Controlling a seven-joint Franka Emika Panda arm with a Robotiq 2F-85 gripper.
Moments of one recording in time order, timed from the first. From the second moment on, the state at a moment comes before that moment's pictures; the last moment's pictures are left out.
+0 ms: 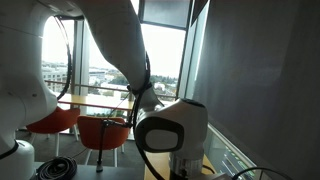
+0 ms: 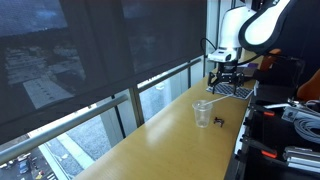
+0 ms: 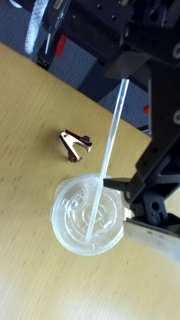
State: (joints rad) arm -0.08 0.12 0.05 -2.53 -0.09 2.71 -2.02
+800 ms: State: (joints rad) arm -0.08 0.10 0.05 -2.42 0.08 2.72 -2.11
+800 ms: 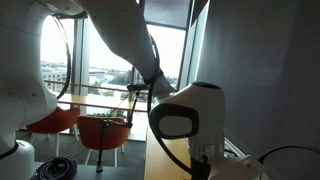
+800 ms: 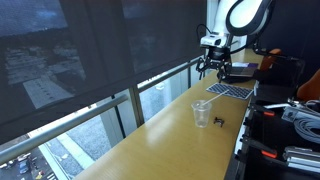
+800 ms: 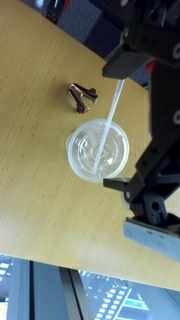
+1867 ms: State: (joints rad) arm -0.04 0.09 0.05 -2.49 -0.11 2.64 -1.82
